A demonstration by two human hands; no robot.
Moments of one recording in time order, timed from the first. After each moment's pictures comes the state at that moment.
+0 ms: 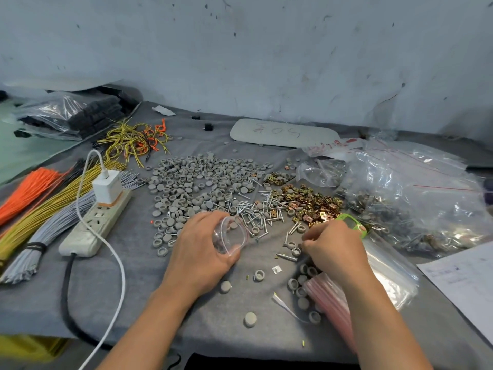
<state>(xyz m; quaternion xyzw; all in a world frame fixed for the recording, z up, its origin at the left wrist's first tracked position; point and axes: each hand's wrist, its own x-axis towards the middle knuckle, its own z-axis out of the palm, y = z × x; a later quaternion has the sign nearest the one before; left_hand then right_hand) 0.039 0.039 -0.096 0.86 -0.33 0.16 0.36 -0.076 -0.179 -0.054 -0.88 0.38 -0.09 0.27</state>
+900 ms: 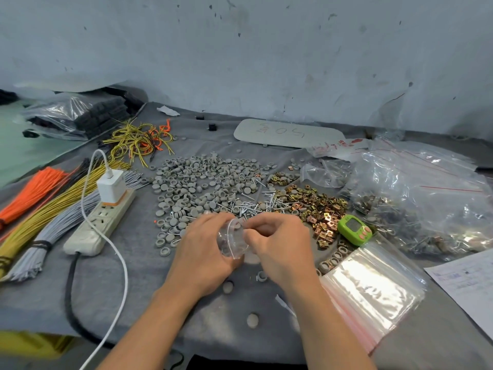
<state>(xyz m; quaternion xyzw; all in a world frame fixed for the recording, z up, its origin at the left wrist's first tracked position) 0.040 0.036 -0.097 0.86 -0.35 0.14 0.34 -0.050 -0.101 -0.051 -0.81 0.19 -0.21 0.52</state>
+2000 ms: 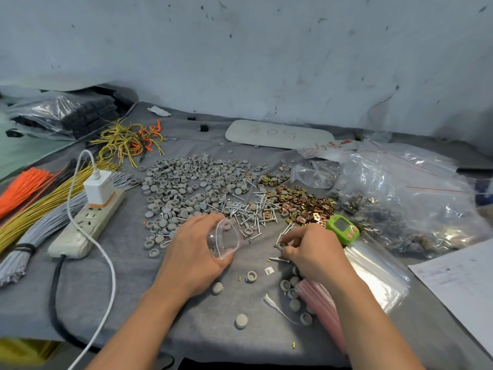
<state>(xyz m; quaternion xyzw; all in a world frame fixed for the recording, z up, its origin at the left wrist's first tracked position) 0.042 0.036 -0.100 0.86 -0.35 0.16 0.34 -0.072 -0.175 -0.059 -0.91 0.29 -0.05 0.29</state>
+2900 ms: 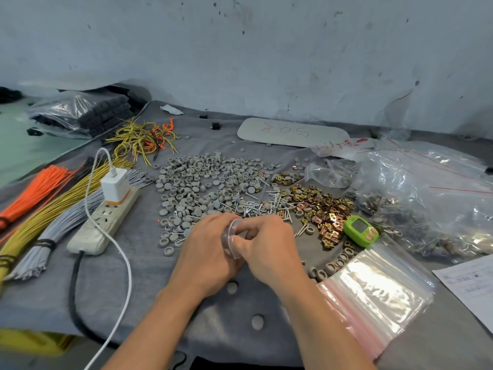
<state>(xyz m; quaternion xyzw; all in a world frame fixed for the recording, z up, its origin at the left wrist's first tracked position) 0.042 0.036 -0.099 0.85 -0.37 0.15 0.35 -0.033 -0.088 -0.053 -0.86 0.14 -0.15 0.46</state>
